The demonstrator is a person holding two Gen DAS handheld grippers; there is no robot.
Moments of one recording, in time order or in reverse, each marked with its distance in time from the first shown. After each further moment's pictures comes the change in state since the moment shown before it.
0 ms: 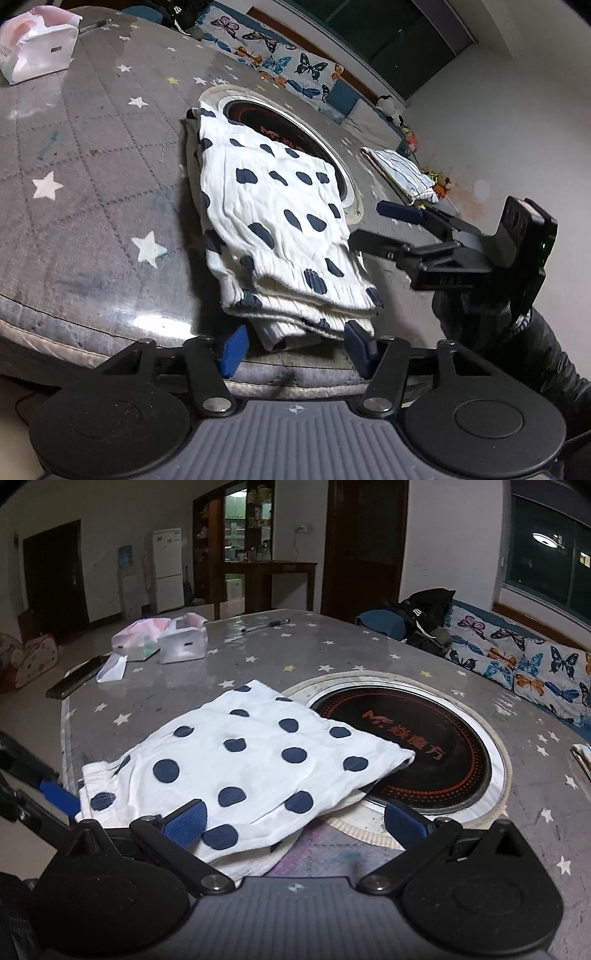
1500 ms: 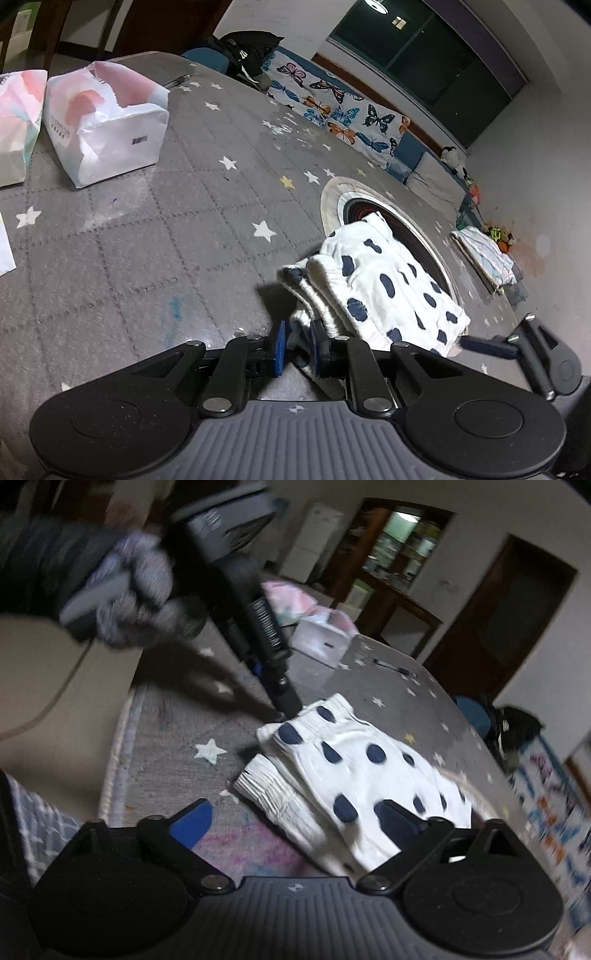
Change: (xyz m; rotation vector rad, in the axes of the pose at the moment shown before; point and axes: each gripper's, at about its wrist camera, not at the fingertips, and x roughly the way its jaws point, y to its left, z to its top) left arm -0.006 0.093 0.105 -0.075 -0.158 0.190; right arm 0.048 0.130 0.018 -0.643 -0.006 0.083
